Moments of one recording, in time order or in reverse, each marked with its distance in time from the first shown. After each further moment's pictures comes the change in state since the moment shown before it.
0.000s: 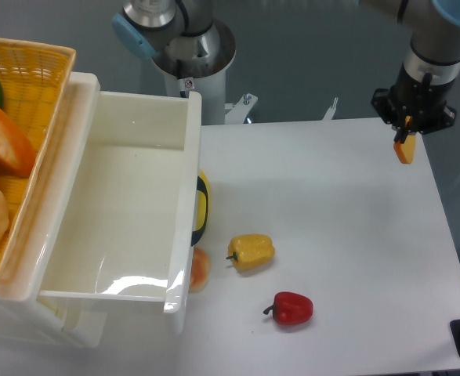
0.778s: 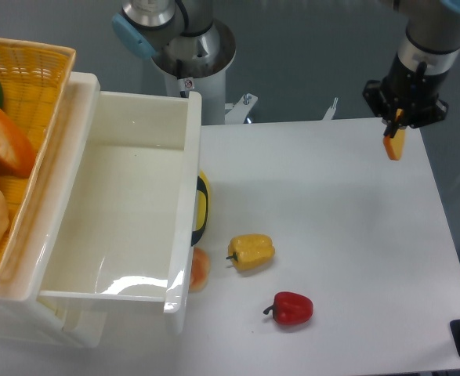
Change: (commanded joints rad) arm -0.020 0.074 0.028 -0.150 -0.115 -0.014
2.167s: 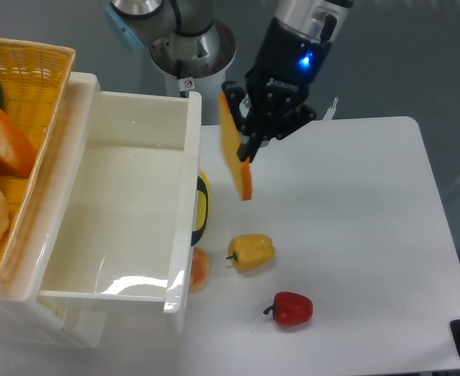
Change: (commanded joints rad) arm -0.238 0.092 -0.037 0.170 -0.568 -1.063
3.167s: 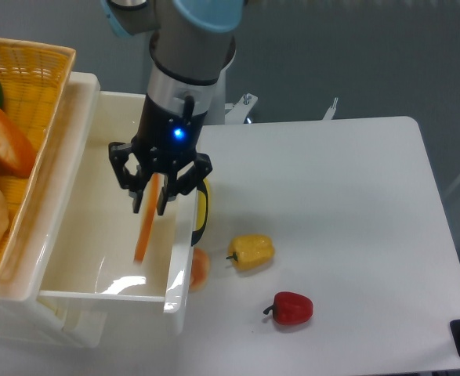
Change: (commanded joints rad) arm -0.270 -0.066 -0.077 0.207 0.245 0.046
